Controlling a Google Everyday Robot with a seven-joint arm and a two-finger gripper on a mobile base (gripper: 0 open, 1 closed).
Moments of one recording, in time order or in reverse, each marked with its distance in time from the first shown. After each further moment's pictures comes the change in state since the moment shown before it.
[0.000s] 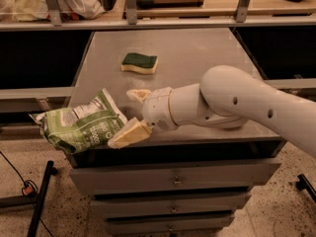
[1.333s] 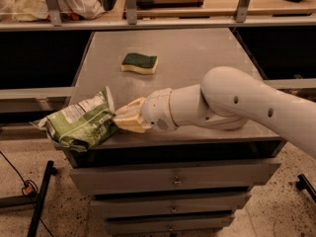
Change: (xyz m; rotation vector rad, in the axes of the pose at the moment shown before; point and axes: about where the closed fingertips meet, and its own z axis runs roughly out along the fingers) arm -0.003 0.004 0.000 -0.028 -0.033 0.096
